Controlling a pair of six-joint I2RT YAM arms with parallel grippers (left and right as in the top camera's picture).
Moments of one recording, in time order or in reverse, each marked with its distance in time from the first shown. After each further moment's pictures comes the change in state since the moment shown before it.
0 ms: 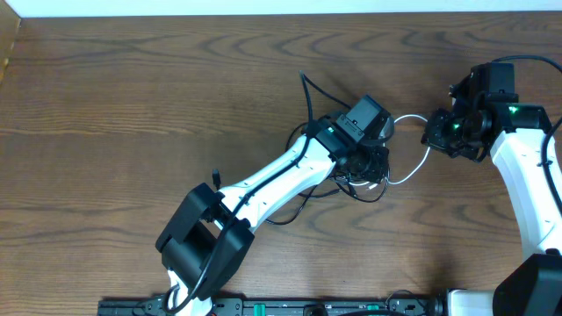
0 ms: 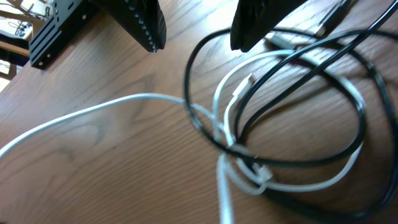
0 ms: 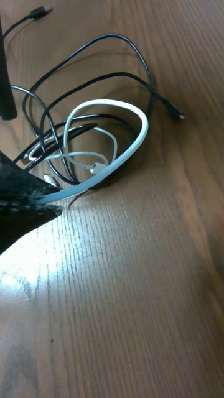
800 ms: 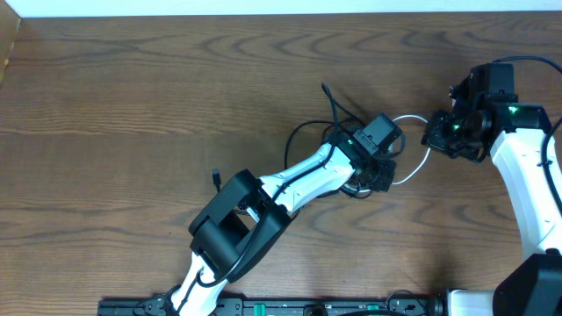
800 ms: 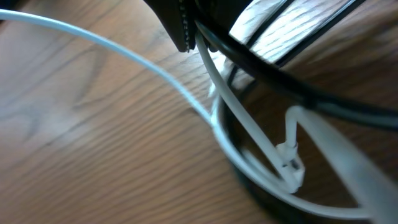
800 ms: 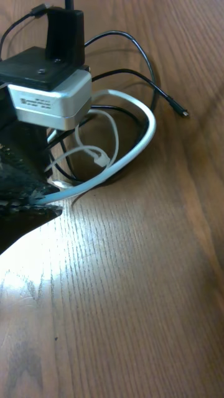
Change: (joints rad) left arm -0.048 0.166 -0.003 0.116 -0.065 -0.008; right arm 0.000 0.000 0.000 -0.012 0.005 0.000
